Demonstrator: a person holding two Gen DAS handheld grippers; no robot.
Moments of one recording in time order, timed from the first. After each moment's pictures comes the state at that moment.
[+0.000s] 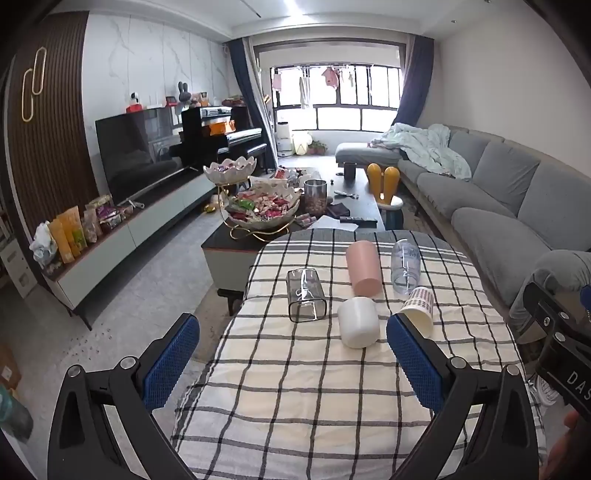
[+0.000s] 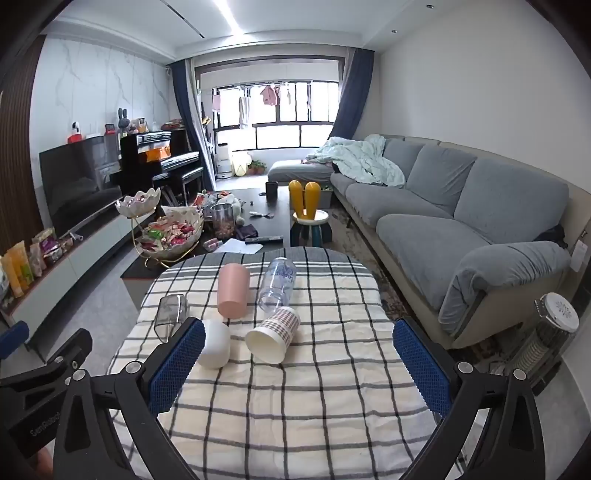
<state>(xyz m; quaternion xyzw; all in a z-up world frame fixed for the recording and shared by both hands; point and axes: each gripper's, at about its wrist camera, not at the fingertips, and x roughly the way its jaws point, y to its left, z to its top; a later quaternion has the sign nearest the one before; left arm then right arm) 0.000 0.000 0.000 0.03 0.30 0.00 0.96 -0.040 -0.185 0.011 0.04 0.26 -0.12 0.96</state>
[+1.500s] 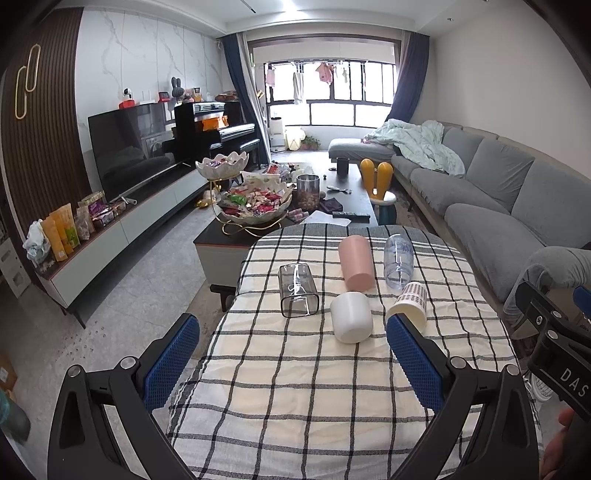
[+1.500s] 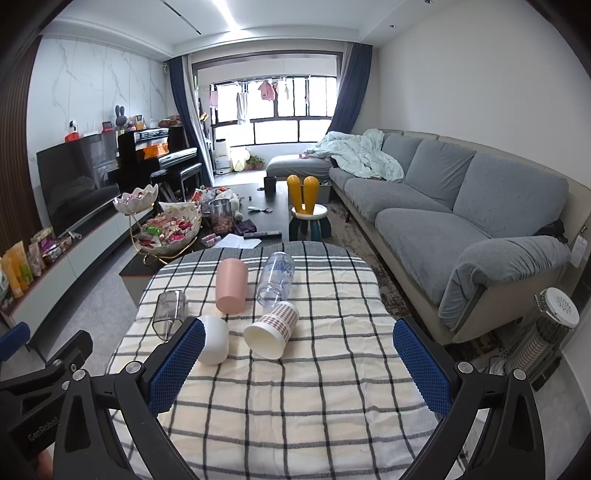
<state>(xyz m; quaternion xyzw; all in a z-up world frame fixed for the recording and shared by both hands) -0.002 -0.004 -0.004 0.03 0.30 -0.02 0.95 -0.039 -0.186 0.010 0.04 0.27 -0.12 0.95</state>
